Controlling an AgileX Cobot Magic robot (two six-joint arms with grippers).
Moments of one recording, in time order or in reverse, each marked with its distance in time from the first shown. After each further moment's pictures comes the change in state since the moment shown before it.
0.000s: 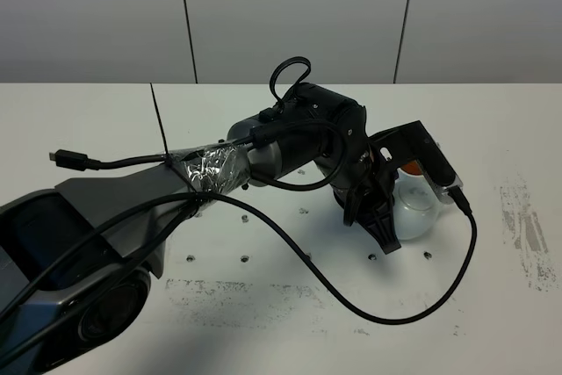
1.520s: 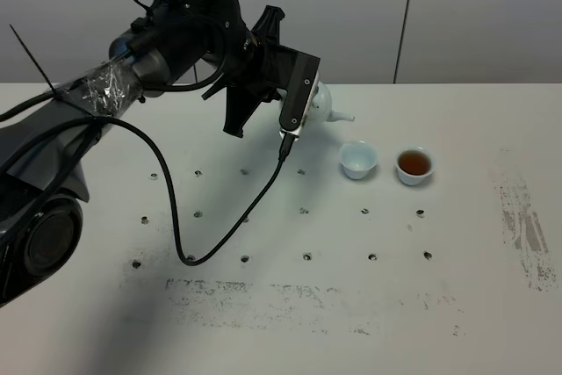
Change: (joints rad) left arm 0.291 -0.004 -0.194 0.125 -0.008 0.988; right arm 0.000 0.000 0.000 0.000 0.000 0.000
